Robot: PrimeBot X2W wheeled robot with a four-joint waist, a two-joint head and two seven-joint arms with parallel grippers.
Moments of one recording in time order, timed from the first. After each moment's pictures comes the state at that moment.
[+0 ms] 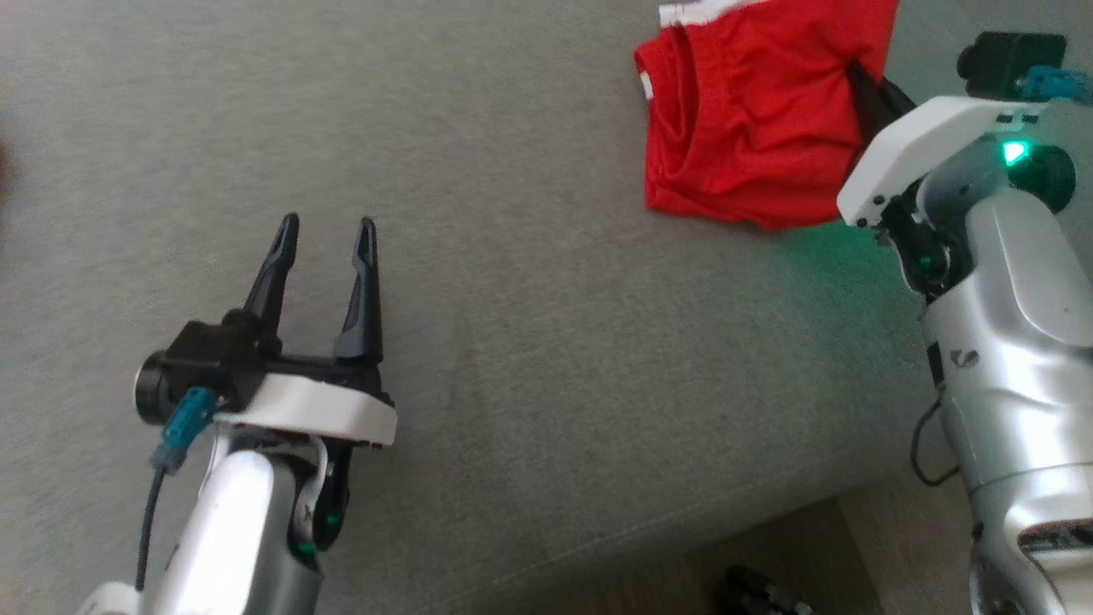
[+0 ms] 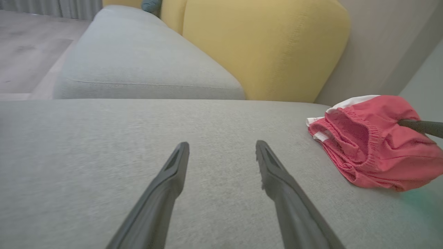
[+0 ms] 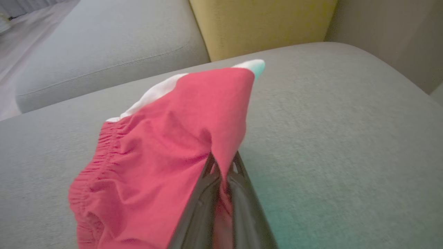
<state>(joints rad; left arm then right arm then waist) -0.21 0.09 -0.24 0.10 -0.22 0.03 -0.23 -0.80 -0.12 0.07 0.74 0.30 0.12 0.22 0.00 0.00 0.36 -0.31</state>
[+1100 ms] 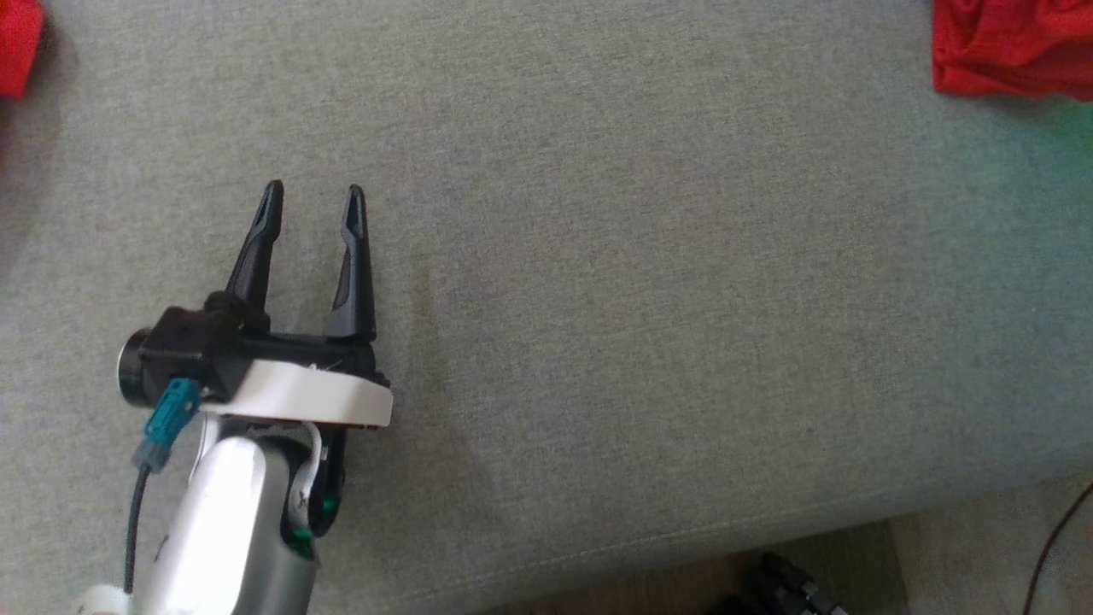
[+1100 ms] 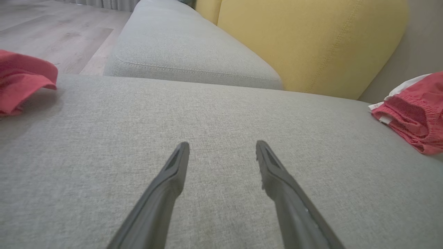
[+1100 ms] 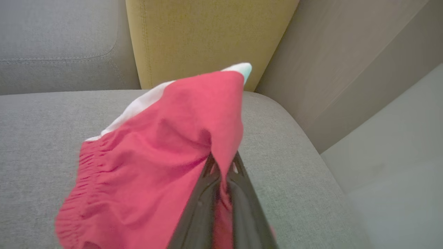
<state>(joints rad) -0.24 0.10 -0.24 0.03 -0.22 0.06 -0.23 -1.10 -0.33 -0.20 0.95 -0.10 0.12 0.18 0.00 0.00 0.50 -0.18</state>
